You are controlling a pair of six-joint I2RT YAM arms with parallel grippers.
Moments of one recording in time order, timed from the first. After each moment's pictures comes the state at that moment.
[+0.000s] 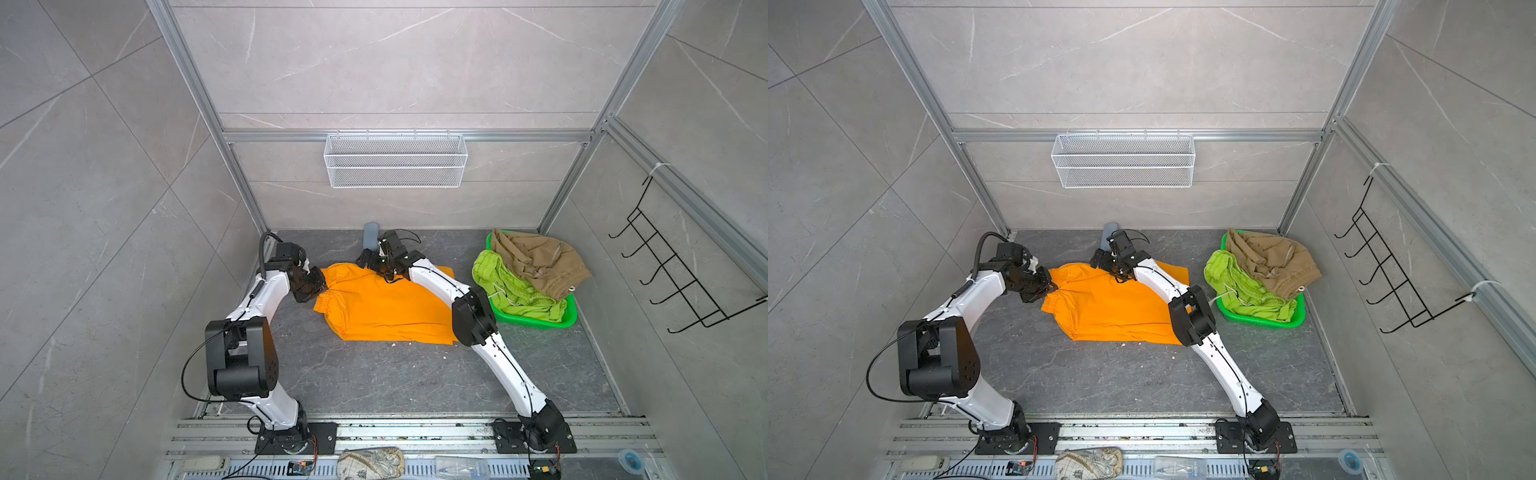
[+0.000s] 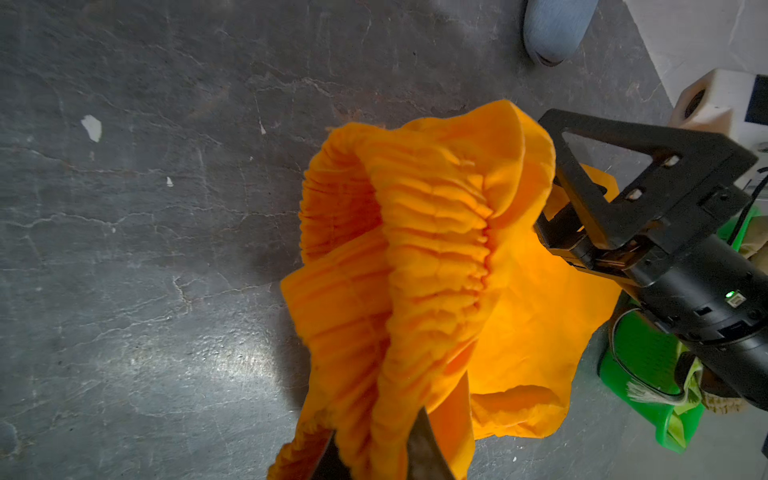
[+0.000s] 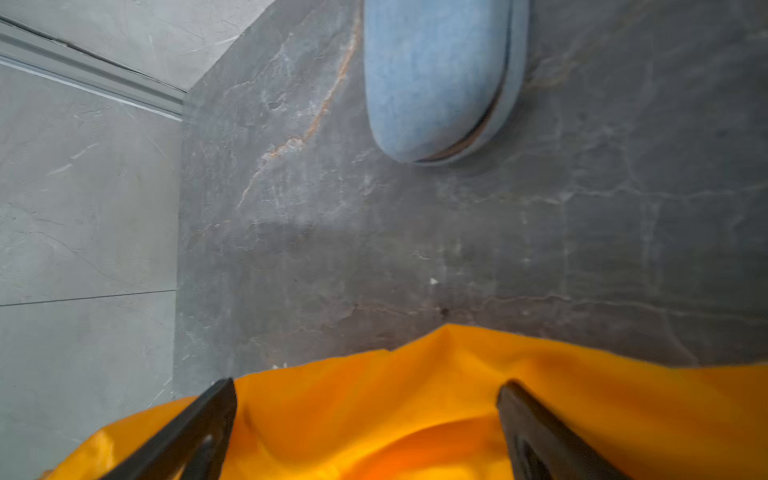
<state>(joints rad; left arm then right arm) 0.05 1.64 1.23 -0.70 0.40 -0.47 0.64 2.75 2.58 -0.55 -0.22 0.81</state>
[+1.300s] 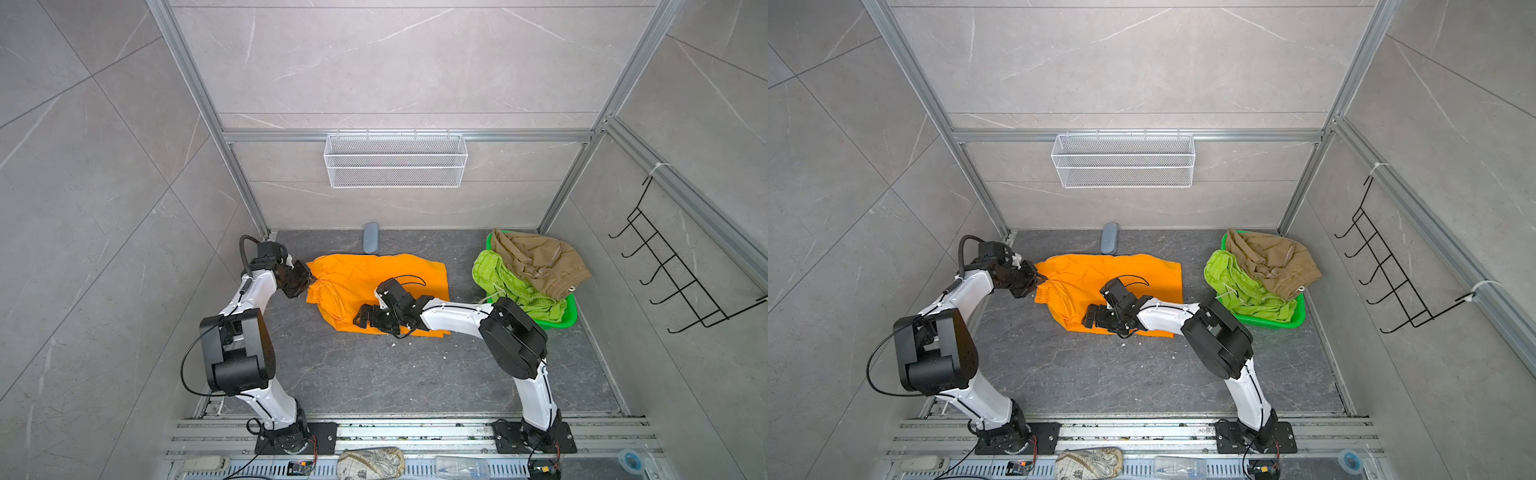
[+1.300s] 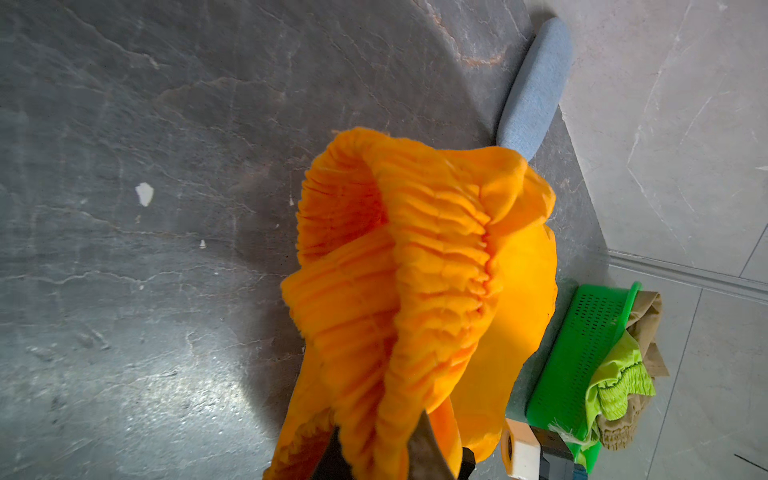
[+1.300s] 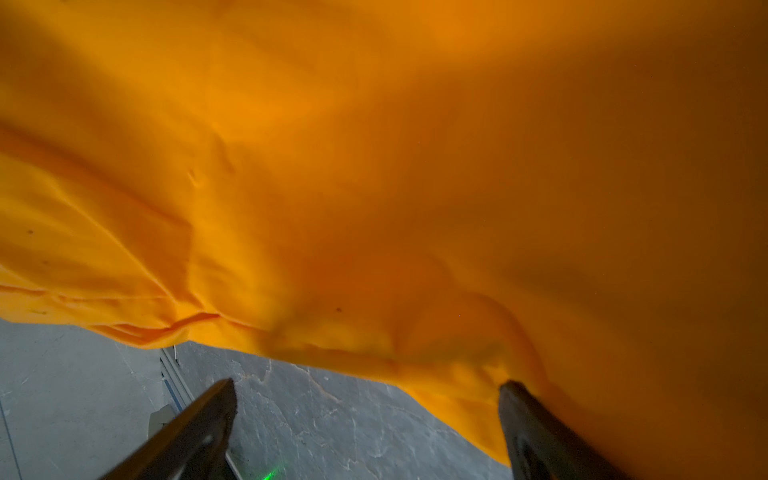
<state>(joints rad) 0.18 1.70 1.24 -0.59 0.51 -0.57 0.87 2.09 1.40 -0.16 -0.30 0.90</state>
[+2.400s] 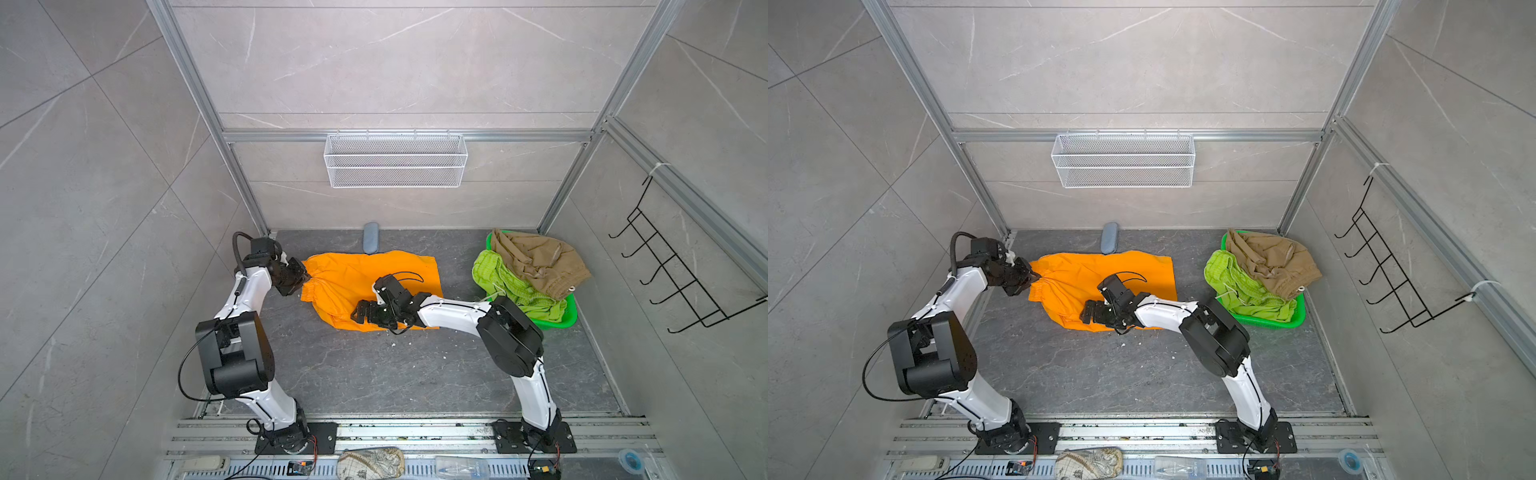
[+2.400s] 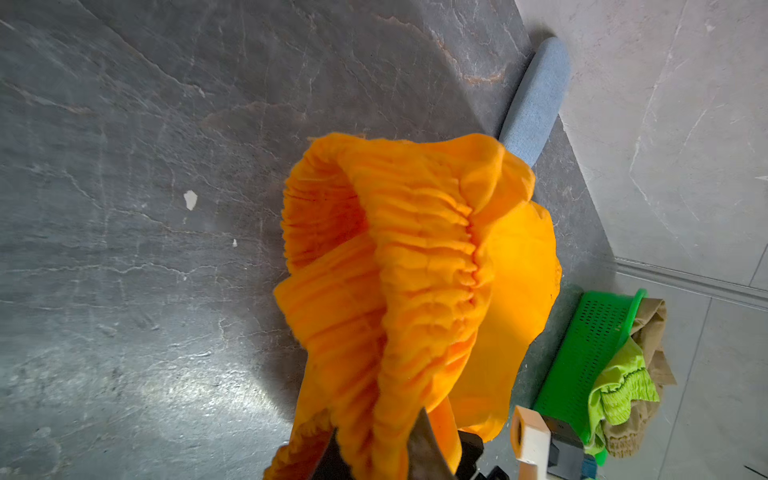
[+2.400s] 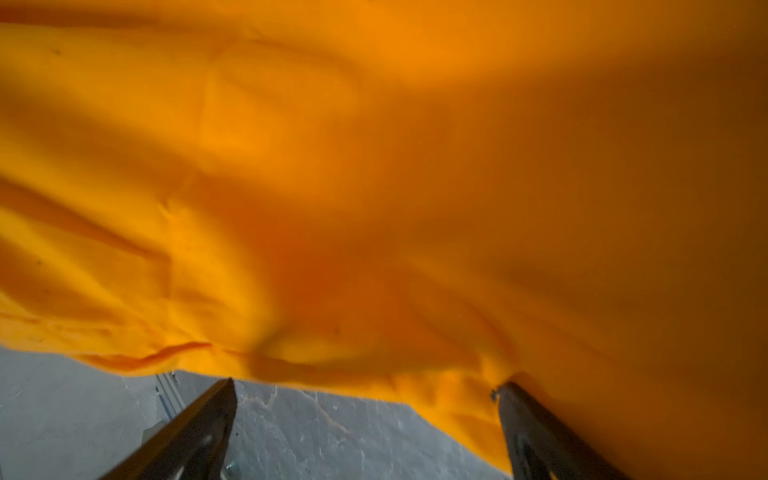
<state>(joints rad) 0.20 1.68 1.33 -0.70 0.46 -0.51 0.84 2.06 1.42 -0.17 -0.28 0.87</state>
